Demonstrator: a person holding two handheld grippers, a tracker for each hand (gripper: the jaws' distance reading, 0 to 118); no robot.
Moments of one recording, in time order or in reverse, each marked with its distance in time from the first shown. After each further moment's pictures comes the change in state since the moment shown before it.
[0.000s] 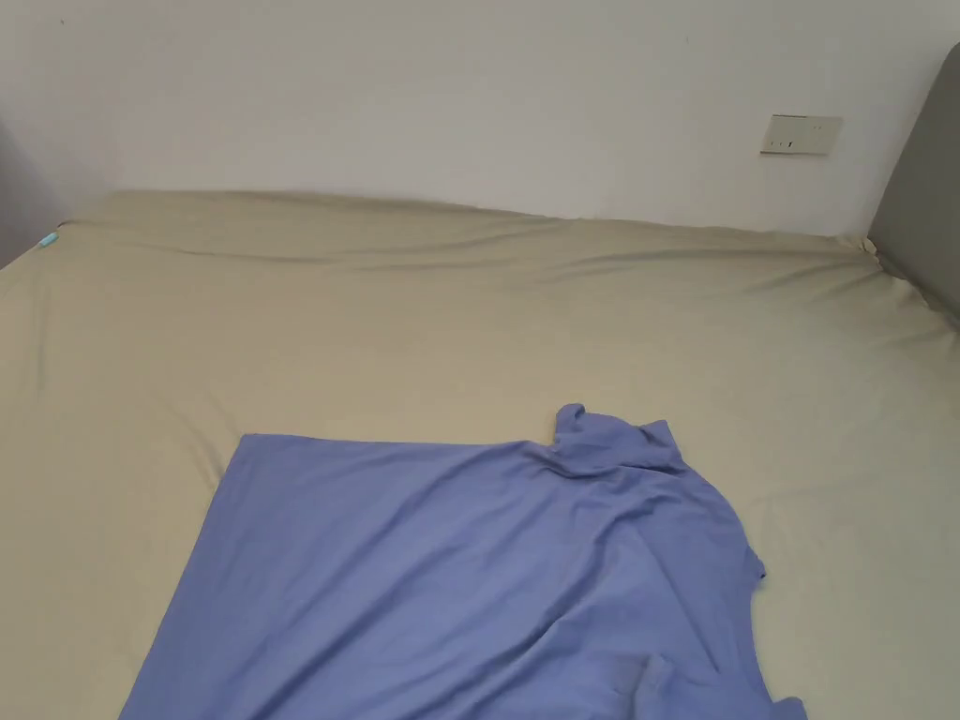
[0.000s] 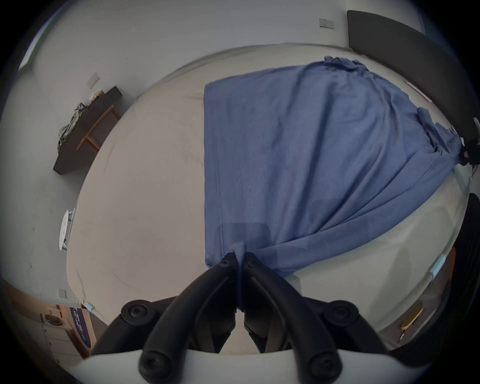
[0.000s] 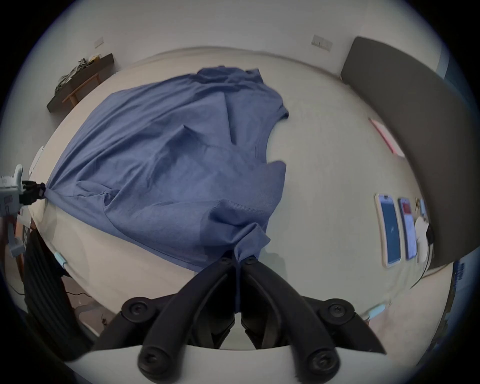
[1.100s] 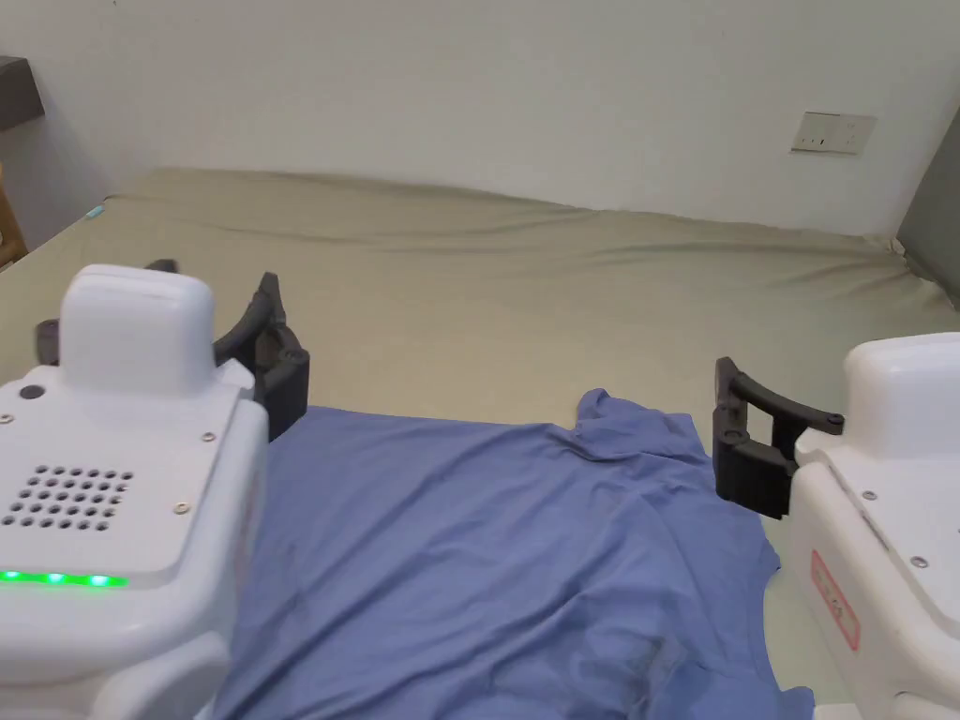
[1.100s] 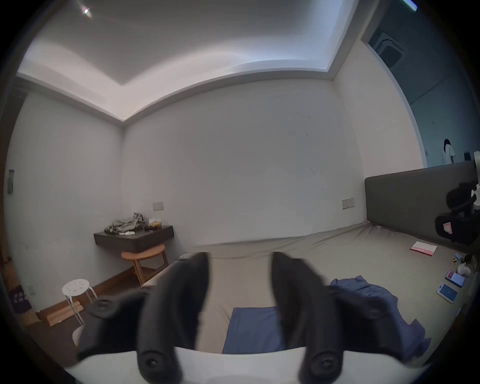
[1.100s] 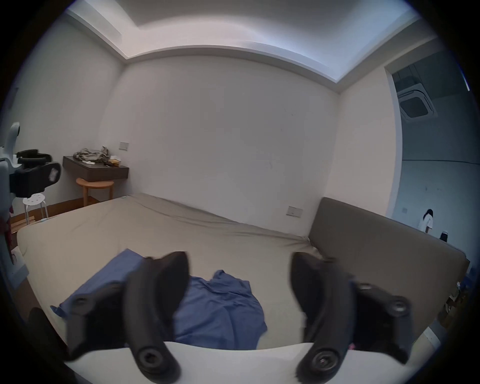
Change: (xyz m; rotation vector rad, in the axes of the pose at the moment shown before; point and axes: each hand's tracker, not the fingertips) left arm 0.055 0.138 0.261 1.068 0.219 0.258; right arm -0.120 0.111 0.236 0.996 -0.193 0.126
